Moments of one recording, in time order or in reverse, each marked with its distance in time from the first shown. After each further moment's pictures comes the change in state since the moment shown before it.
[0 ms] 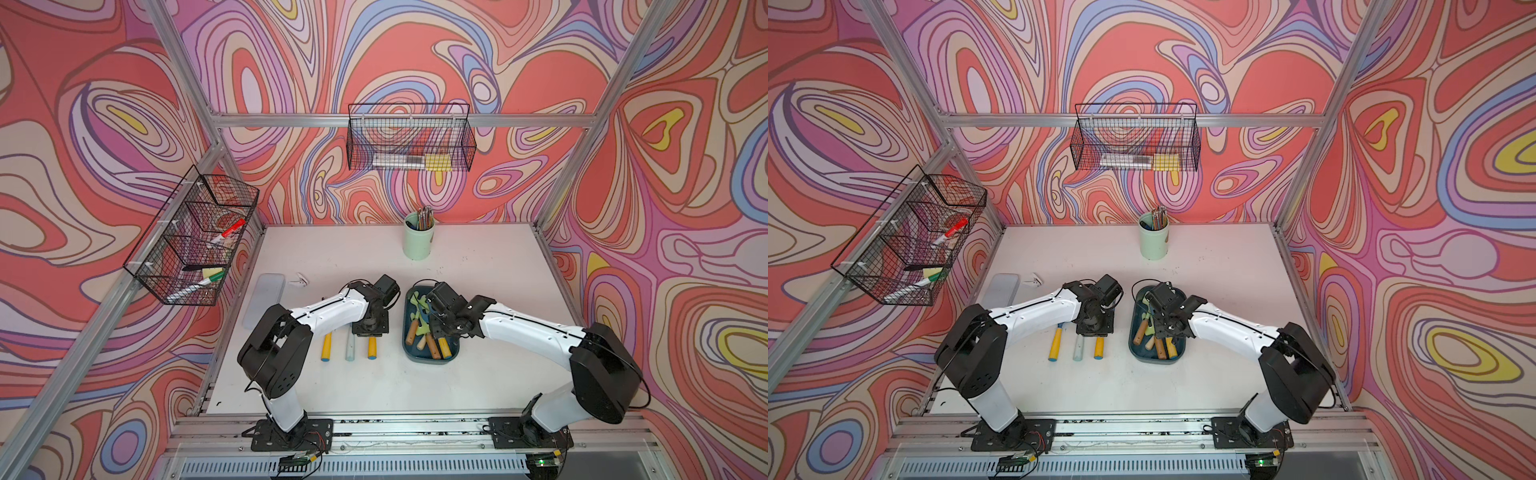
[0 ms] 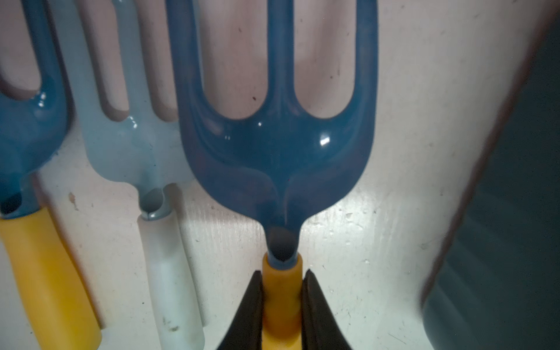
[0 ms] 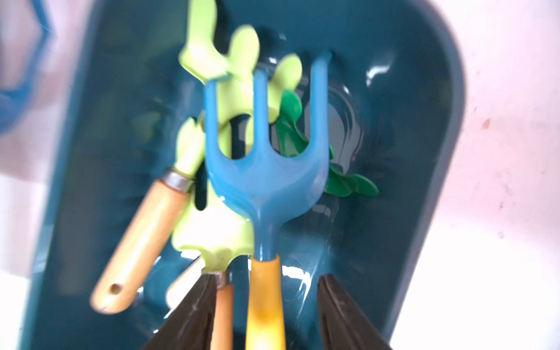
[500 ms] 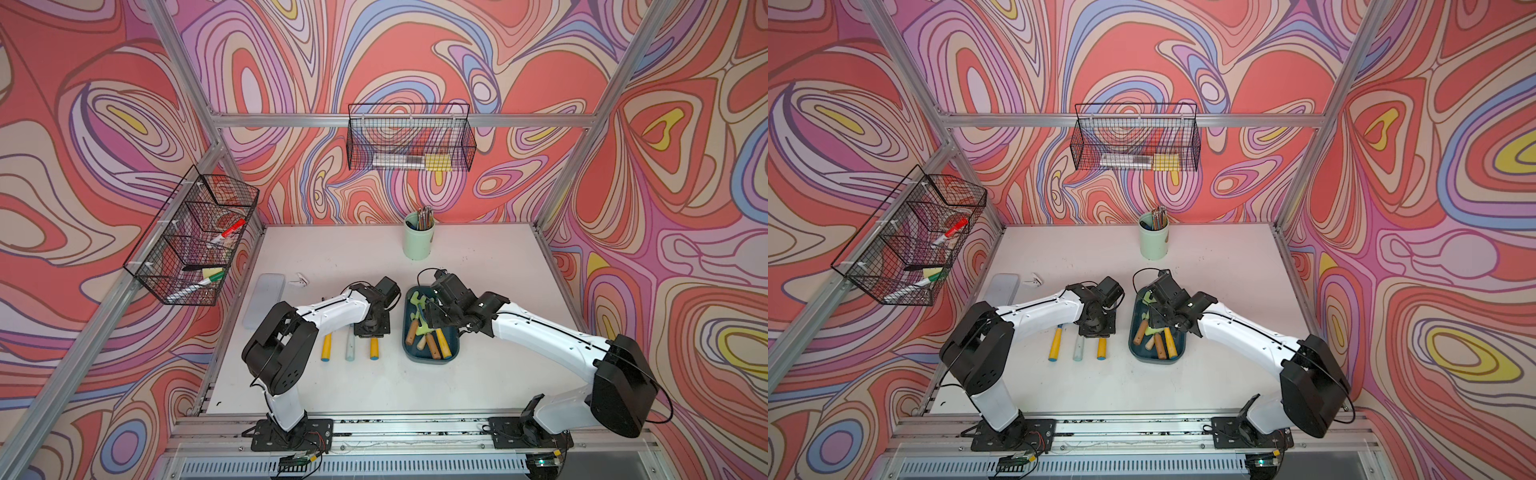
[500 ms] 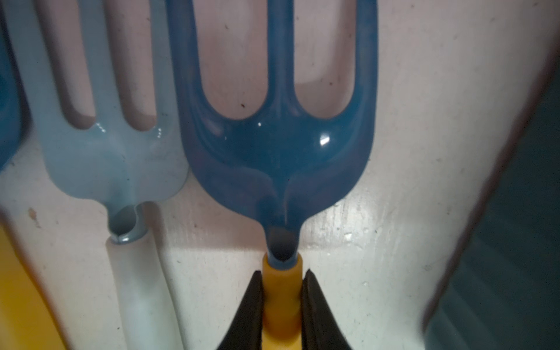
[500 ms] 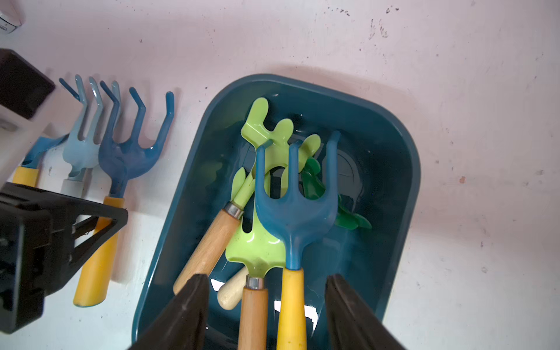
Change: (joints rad) left arm -0.003 0.033 -0.018 0.058 0.008 -0.014; right arm 0.000 -0.068 0.048 0.027 -0.005 -0.024
